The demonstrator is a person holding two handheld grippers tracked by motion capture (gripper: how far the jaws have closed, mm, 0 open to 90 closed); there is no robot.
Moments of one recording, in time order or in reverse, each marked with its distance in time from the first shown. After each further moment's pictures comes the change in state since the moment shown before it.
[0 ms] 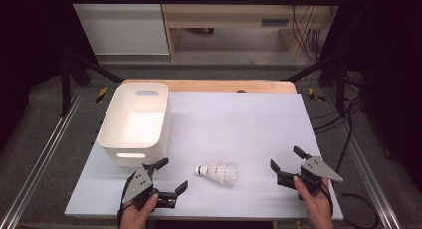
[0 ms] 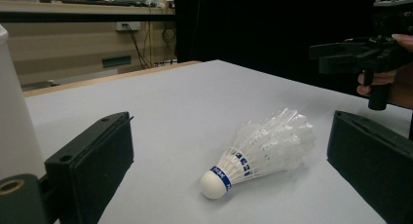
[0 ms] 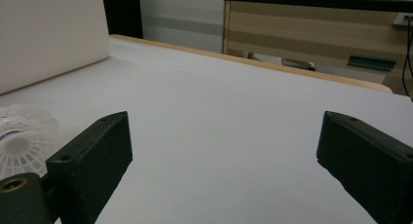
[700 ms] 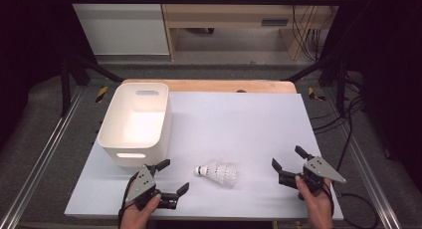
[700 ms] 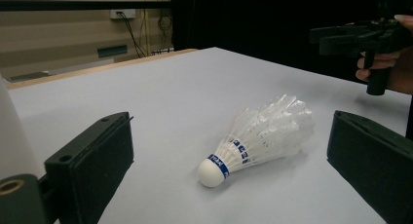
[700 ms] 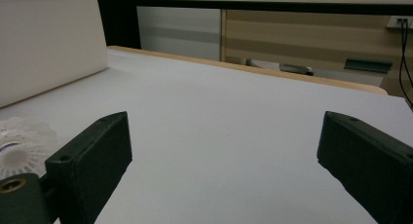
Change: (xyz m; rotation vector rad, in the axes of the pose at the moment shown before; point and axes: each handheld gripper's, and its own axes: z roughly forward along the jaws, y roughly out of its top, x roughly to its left) left arm -0.001 -0.002 0.003 0.060 -0.016 0.012; right arm -0.002 -0.001 -0.001 -0.030 -0.008 0.024
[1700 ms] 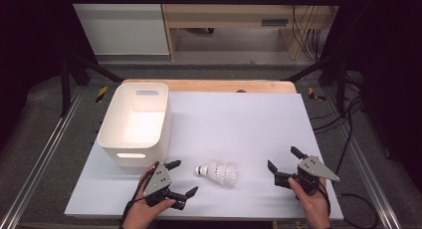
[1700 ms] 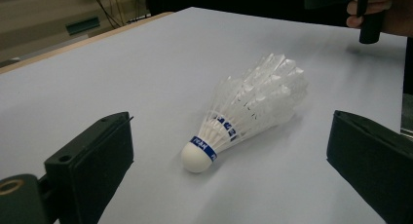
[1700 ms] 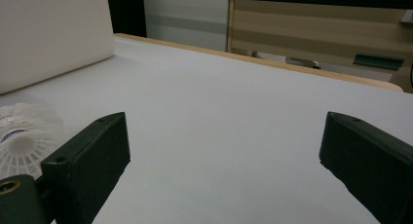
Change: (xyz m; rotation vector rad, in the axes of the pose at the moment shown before) left arm -0.004 0.007 0.027 0.161 -0.085 0.119; right arm 0.008 -0.001 0.007 0.038 0.024 -0.024
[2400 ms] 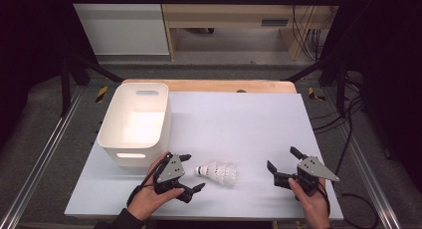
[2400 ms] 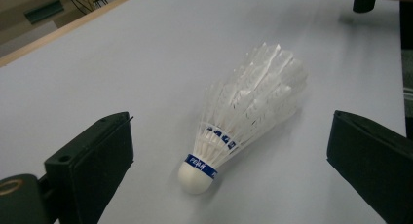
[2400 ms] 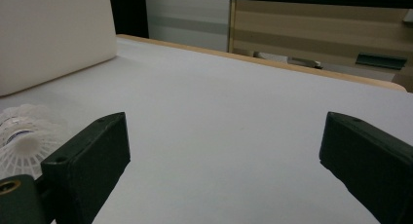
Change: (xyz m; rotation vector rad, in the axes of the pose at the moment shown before) left arm 0.011 0.022 0.027 0.155 -0.092 0.098; right arm 0.001 0.000 0.000 0.000 0.005 0.006
